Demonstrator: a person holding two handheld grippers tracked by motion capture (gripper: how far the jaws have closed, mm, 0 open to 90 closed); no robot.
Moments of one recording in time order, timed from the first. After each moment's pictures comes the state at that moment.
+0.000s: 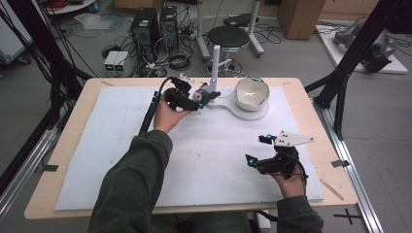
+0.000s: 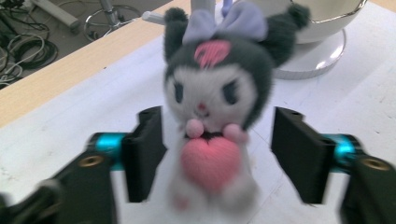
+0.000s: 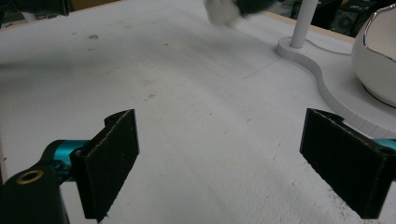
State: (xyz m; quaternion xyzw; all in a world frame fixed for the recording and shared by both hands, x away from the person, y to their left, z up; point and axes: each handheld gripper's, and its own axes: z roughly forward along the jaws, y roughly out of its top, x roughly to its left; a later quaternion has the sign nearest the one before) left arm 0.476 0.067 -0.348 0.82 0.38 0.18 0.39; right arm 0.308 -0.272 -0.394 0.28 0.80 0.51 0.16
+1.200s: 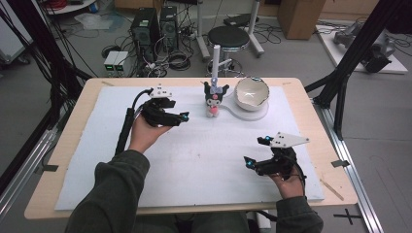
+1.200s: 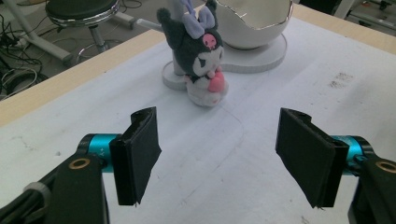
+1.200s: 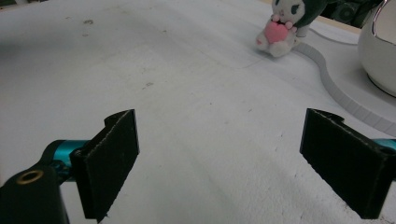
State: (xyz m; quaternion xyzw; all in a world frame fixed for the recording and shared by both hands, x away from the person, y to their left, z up) left arm 0.399 0.123 -0.336 0.80 0.33 0.19 0.46; right arm 0.308 -0.267 -0.398 0.28 0.81 0.49 0.17
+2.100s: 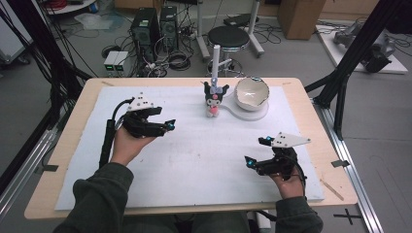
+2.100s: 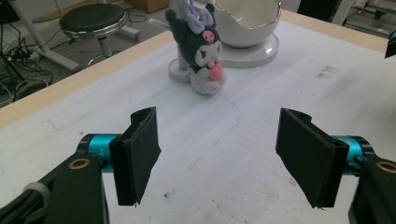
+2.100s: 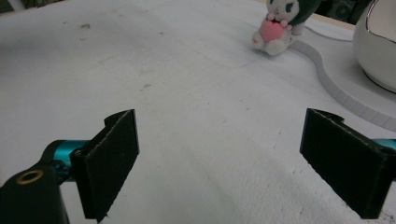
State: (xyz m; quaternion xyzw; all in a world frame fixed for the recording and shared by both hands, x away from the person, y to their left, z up) left arm 0.361 0.160 -0.333 0.79 0.33 0.21 0.48; right arm 0.307 -0.270 -0.399 0.30 0.80 0.49 0.16
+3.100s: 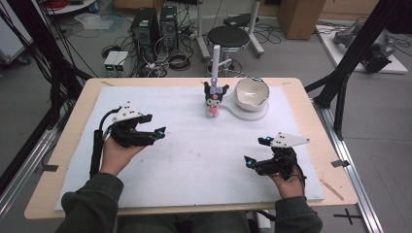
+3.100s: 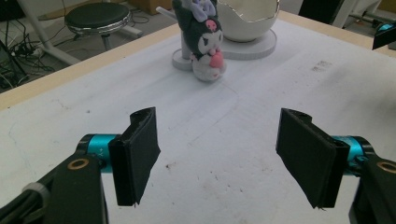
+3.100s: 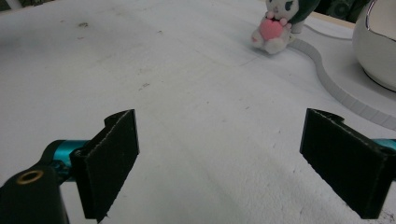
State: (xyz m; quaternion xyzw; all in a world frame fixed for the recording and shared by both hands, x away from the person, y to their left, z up) left arm 0.337 0.183 -0.343 0.77 0.34 0.20 0.50; right arm 0.307 -0.268 -0.400 0.30 0.80 0.49 0.17
